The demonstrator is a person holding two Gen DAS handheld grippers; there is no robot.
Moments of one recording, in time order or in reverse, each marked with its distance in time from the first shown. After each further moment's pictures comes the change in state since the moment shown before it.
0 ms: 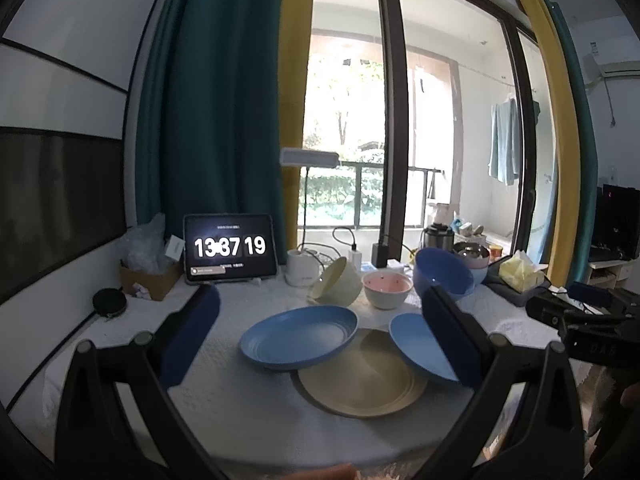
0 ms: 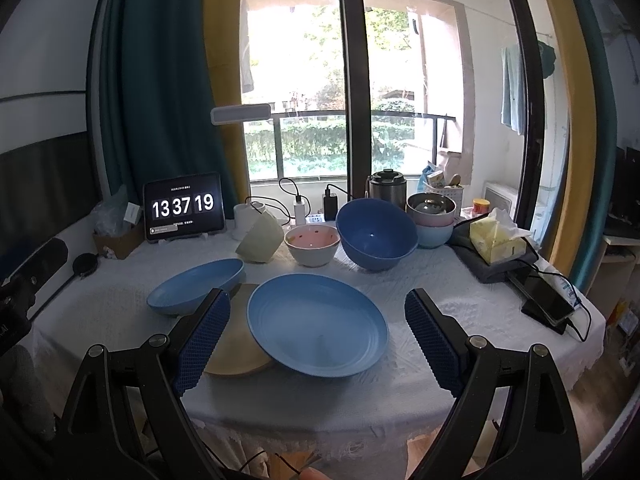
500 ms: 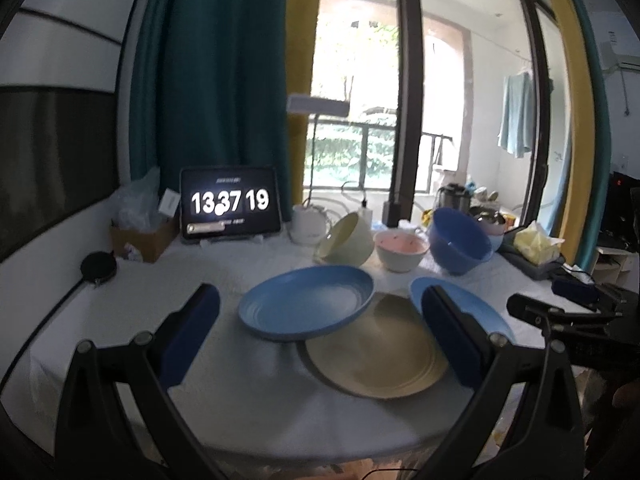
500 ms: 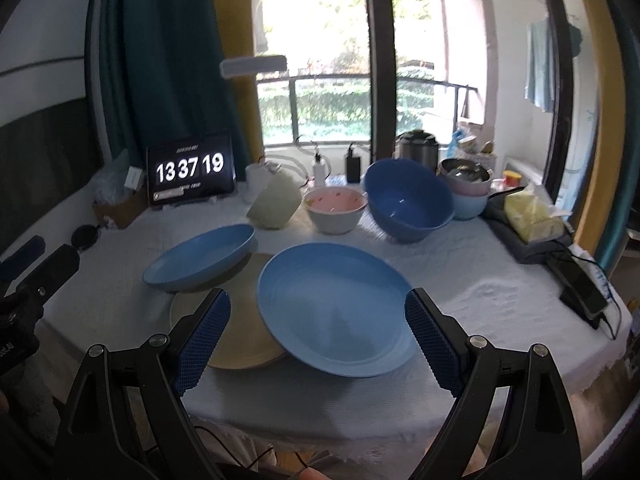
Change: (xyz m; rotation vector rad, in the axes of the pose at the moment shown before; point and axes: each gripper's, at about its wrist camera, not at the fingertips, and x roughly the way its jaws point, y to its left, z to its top) left arm 0.052 0.014 -0.027 -0.030 0.155 0.023; right arm 0.067 0.020 -0.010 -0.024 0.148 0.066
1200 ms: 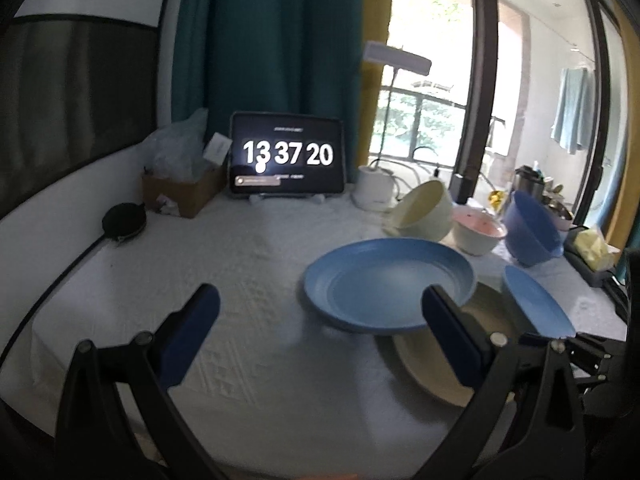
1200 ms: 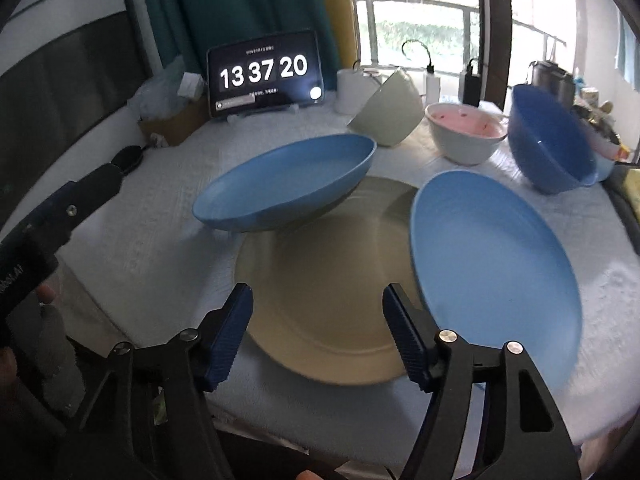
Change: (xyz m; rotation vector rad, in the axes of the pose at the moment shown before) left arm 0.073 0.069 -0.017 -0.102 0.130 0.145; right arm 0.113 0.073 -0.011 -0.086 0.295 0.248
